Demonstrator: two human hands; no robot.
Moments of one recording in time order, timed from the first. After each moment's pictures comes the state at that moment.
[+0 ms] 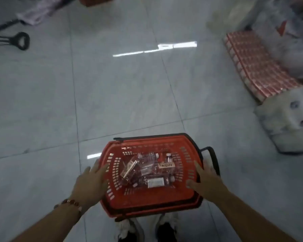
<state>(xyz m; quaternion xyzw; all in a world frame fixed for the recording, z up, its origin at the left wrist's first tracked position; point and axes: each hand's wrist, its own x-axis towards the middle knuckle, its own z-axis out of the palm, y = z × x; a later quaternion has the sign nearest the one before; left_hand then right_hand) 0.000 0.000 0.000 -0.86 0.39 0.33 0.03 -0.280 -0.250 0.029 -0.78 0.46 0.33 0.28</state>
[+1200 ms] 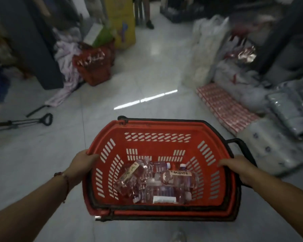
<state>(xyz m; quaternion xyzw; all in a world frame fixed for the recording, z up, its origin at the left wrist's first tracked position) 0.069 -0.125 0.341 -0.85 0.15 0.36 -0.36 -0.321 -0.380 0.336 -0.49 0.68 -0.05 0.55</state>
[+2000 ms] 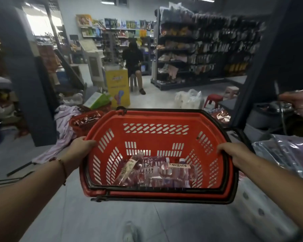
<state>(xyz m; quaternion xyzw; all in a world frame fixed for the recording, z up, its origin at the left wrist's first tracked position) 0.102 -0.307 0.511 -0.78 0.19 0.25 -0.54 -0.295 -0.544 0.523 -0.49 0.64 -0.31 0.50</state>
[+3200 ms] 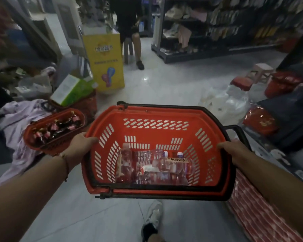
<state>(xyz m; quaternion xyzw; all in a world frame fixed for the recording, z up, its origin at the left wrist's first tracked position) 0.607 -0.939 0.391 -0.82 0.16 0.34 -0.44 0.203 -1.163 0.423 -0.47 0.68 -0.25 0.50</state>
